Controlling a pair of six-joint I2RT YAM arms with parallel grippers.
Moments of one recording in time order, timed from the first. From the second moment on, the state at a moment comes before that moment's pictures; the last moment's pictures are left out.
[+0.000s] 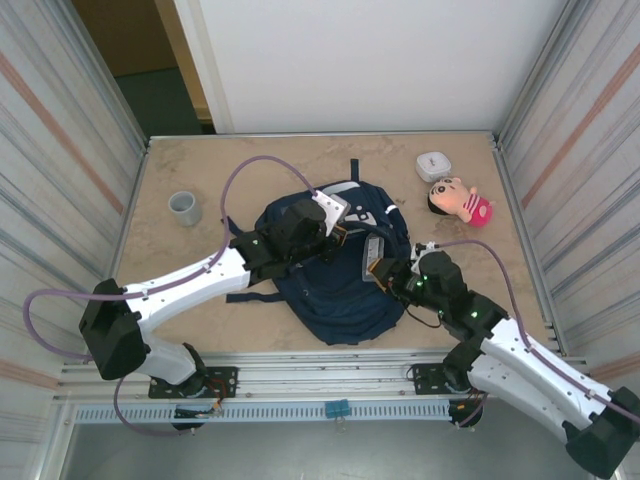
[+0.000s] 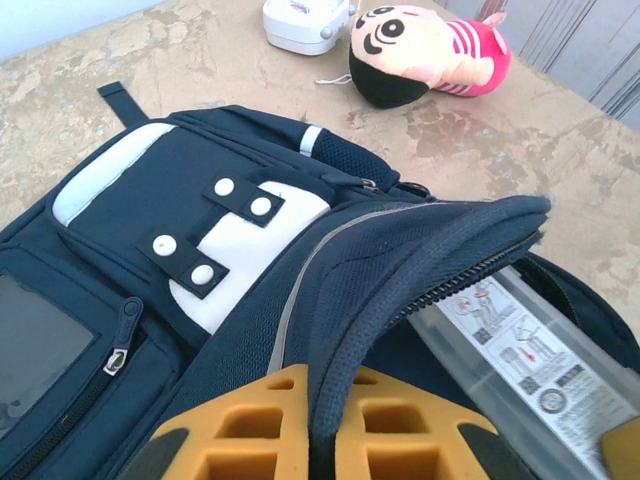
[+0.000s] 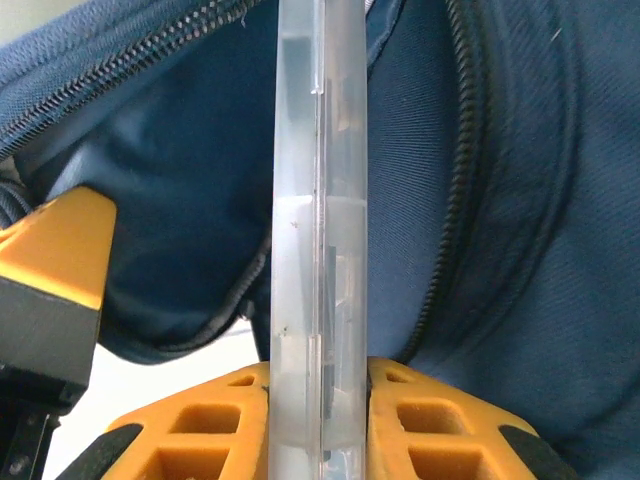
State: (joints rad) left arm -0.95 1.43 1.14 -0.29 -0.14 -0.20; right arm 0.73 0.67 0.47 -0.25 -0.07 1.43
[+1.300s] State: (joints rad) left arm -0.92 1.36 1.07 -0.22 -0.11 -0.24; right arm 0.79 0.76 0.53 -0.04 0.02 1.51
